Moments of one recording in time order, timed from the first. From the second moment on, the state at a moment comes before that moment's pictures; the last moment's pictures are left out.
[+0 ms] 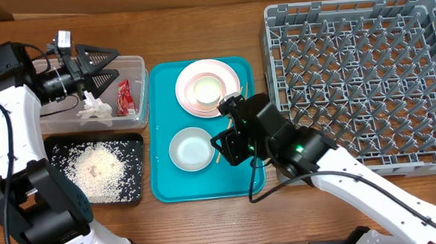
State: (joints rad) left arm 0.41 1.87 1.58 -0.93 1.32 -0.18; right arm 0.75 1.40 1.03 -0.44 -0.26 0.39
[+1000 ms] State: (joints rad) left arm 0.41 1.87 1.58 -0.93 0.82 -0.18; right arm 0.75 1.61 1.69 -0.83 -0.18 0.23
